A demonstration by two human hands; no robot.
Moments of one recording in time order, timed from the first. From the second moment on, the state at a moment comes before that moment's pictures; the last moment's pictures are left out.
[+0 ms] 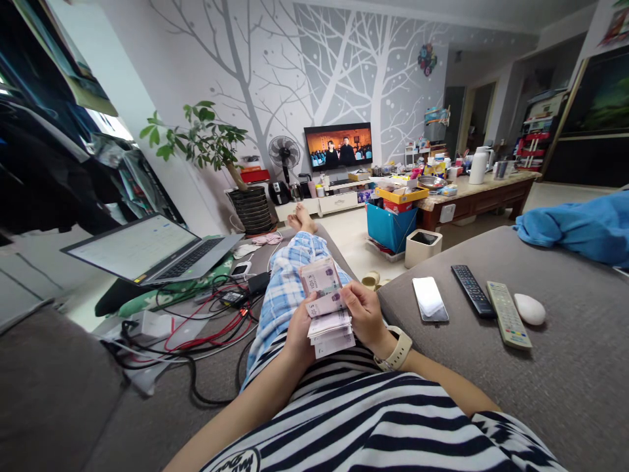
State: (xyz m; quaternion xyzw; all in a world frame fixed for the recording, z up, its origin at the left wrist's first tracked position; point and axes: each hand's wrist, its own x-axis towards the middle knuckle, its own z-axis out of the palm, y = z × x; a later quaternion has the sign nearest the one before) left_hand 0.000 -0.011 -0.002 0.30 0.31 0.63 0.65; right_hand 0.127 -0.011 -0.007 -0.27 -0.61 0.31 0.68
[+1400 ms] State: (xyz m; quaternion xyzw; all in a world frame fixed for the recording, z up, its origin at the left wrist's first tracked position) left_hand 0.000 -0.016 0.001 0.31 0.34 0.63 0.62; right_hand 0.128 0.003 -0.011 -0.35 -0.55 0.32 0.68
